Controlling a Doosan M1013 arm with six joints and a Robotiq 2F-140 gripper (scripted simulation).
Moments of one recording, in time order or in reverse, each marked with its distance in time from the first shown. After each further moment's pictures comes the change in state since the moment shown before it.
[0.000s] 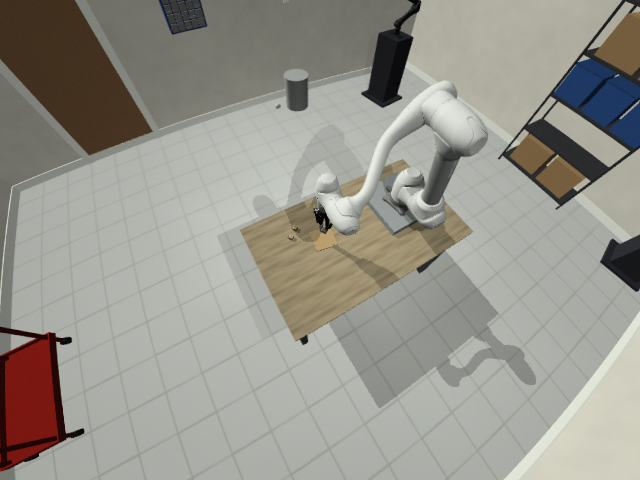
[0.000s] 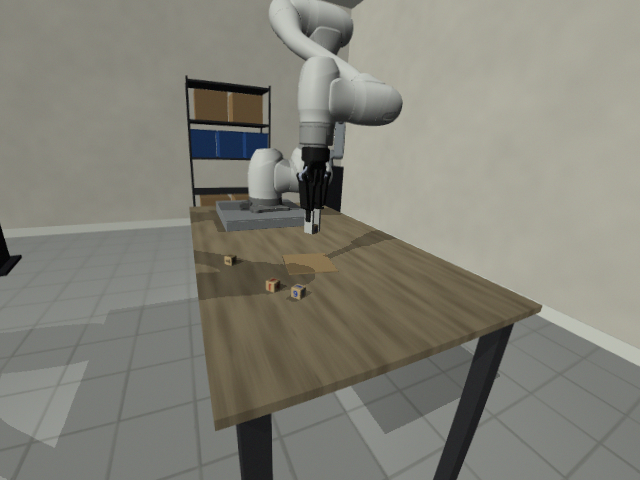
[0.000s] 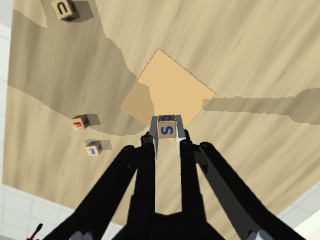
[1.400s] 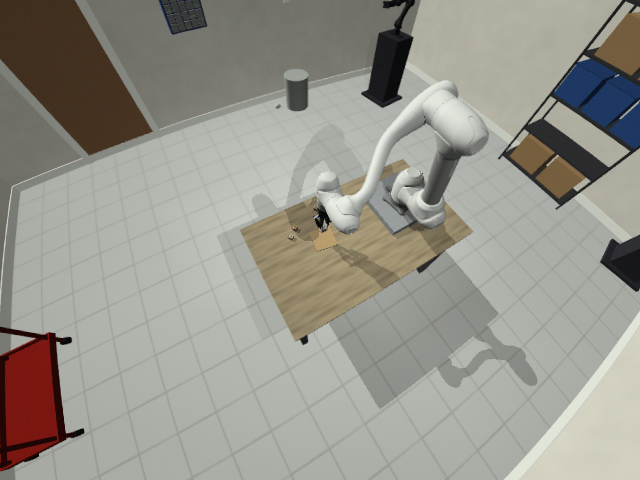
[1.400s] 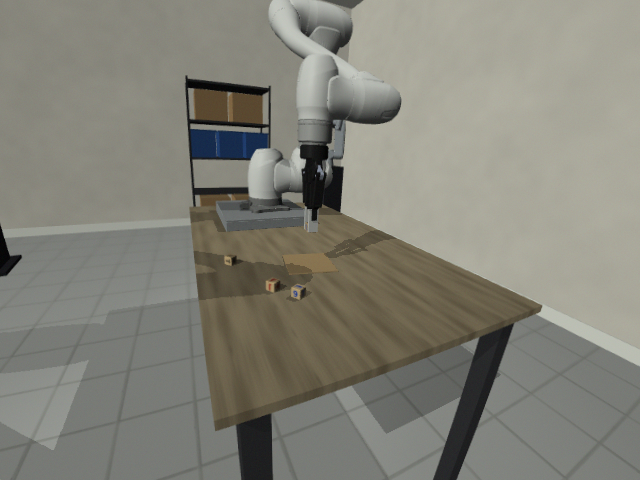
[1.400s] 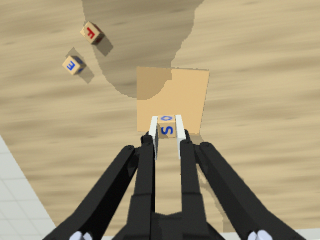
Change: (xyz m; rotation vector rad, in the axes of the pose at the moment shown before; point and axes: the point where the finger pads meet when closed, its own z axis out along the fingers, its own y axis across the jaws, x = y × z) arm 0.002 -0.004 -0.005 0.010 0.000 -0.994
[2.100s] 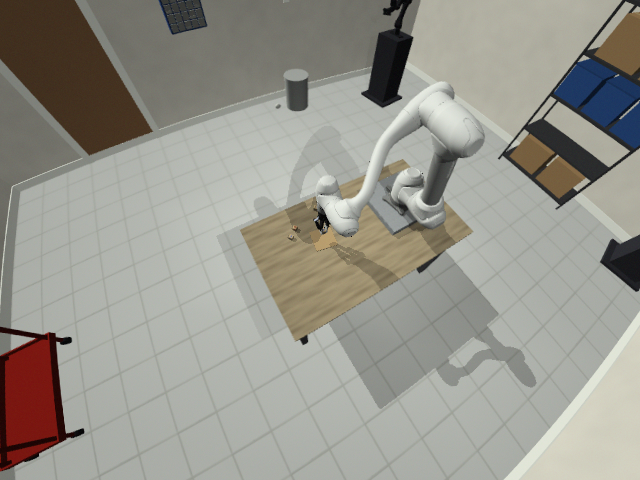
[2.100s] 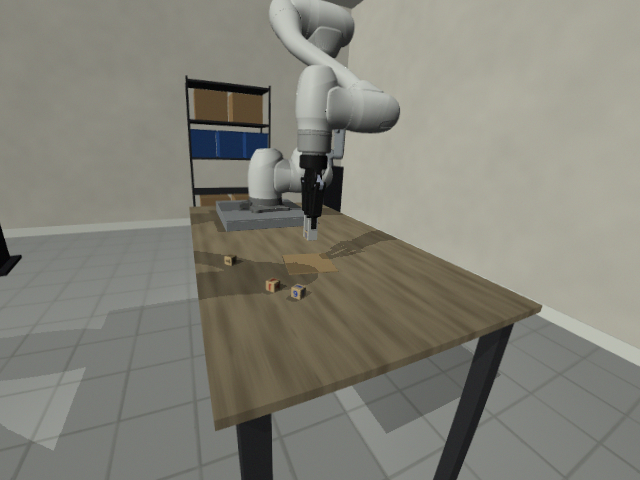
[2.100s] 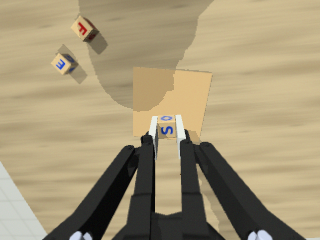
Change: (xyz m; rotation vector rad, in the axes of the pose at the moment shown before) arm 0.000 0.002 0.025 -0.006 -0.002 -0.021
